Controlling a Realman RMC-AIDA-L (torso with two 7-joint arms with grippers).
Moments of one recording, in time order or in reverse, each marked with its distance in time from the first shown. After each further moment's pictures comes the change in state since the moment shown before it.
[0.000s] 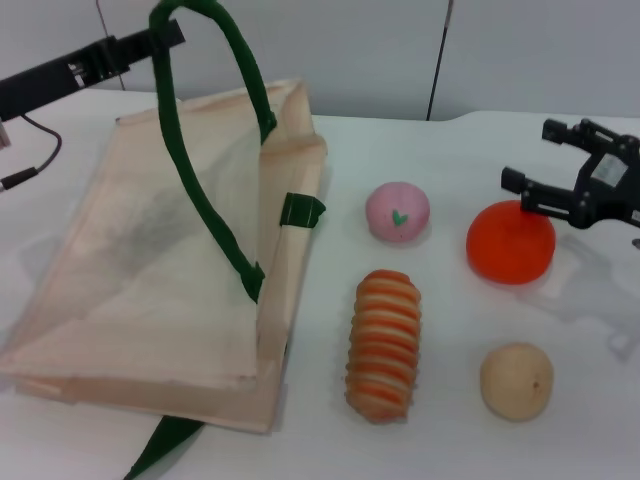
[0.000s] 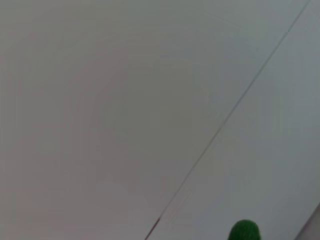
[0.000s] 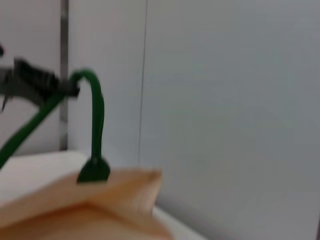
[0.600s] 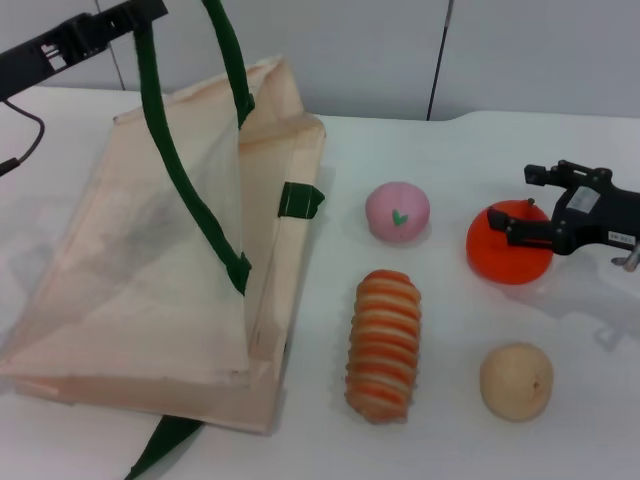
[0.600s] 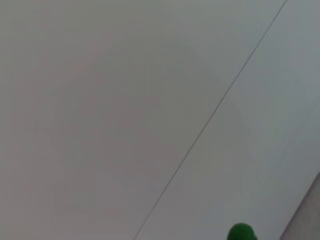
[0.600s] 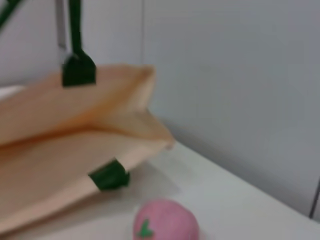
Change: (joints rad) left arm 0.017 0.007 -0.022 -0.001 -0.063 -0.093 0.020; right arm 0.061 0.005 -0.001 -0.007 -0.200 0.157 0.112
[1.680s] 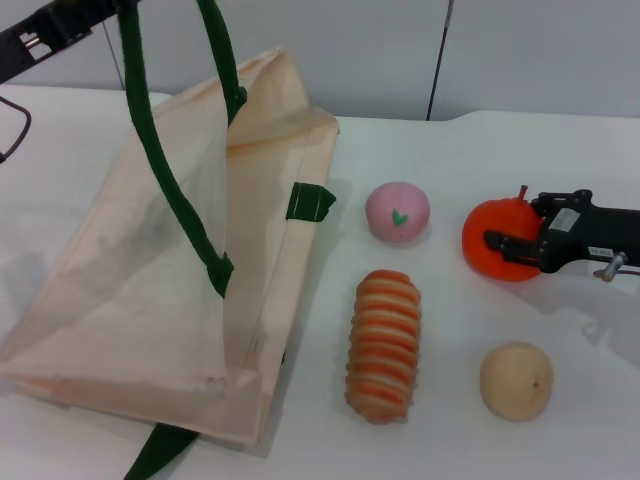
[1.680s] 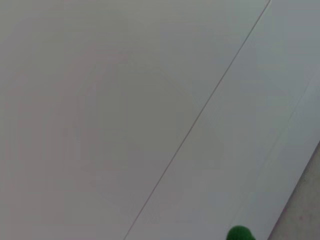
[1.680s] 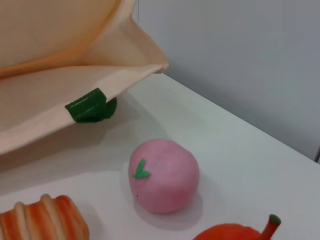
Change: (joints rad) left arm 0.006 0.000 -0.045 0.000 -0.016 -0.073 0.009; right arm 0.054 0.001 -0.001 0.050 -0.154 0.159 0.062
